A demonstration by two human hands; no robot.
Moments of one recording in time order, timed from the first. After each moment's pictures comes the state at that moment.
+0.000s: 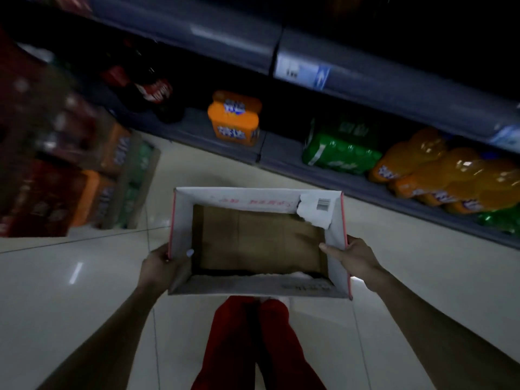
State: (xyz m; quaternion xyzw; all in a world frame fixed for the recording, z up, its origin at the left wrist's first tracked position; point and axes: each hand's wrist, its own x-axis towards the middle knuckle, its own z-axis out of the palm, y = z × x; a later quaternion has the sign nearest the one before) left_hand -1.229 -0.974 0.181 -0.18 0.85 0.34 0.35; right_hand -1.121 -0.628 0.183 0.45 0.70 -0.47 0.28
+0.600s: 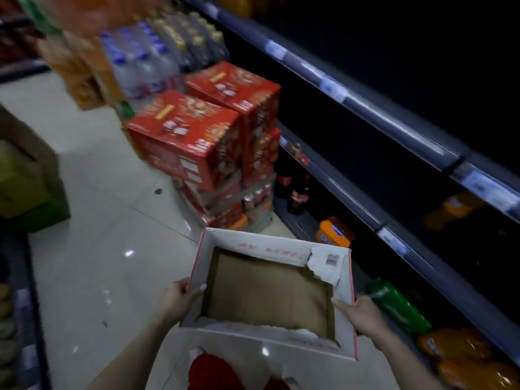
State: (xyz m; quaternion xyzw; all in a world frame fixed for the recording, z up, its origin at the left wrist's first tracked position) left_hand -1.091 -1.153 0.430 -0.32 0.80 0.48 0.17; right_hand -1.175 -0.773 0.444 0.19 0.83 -0.42 0.33
